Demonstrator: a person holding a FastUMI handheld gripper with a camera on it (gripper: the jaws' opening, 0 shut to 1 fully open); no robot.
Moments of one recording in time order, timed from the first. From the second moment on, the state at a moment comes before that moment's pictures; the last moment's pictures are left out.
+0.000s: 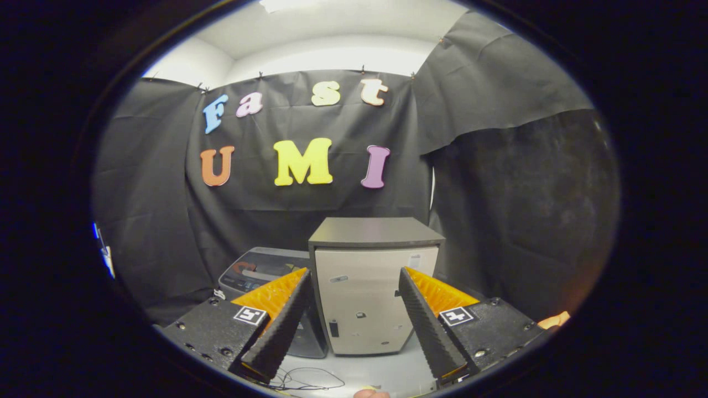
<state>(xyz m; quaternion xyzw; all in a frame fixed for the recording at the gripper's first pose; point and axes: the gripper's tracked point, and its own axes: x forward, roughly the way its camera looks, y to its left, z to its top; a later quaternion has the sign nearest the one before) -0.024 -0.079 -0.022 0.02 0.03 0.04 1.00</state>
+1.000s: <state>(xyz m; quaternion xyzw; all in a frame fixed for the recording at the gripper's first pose) -0.029 -0.078 -0.023 0.01 0.04 0.04 1.00</state>
